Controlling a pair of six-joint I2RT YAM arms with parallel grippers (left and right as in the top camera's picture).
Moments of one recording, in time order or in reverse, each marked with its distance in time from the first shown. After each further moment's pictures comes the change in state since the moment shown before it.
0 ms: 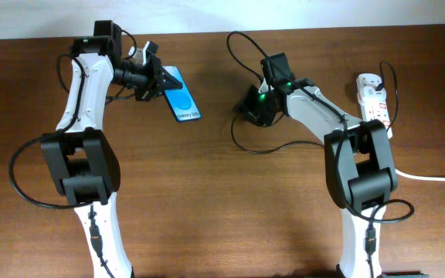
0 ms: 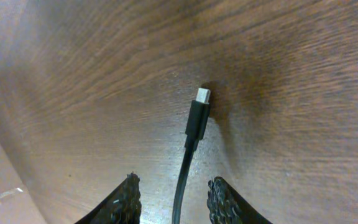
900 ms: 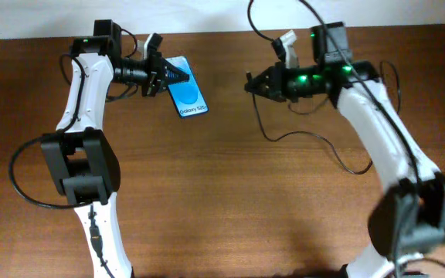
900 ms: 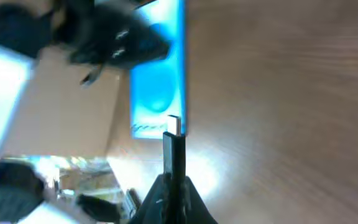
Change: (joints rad) left arm 0.000 0.000 0.000 0.014 0.281 0.109; right arm -0.135 -0.426 0.018 -0.255 -0.471 -0.558
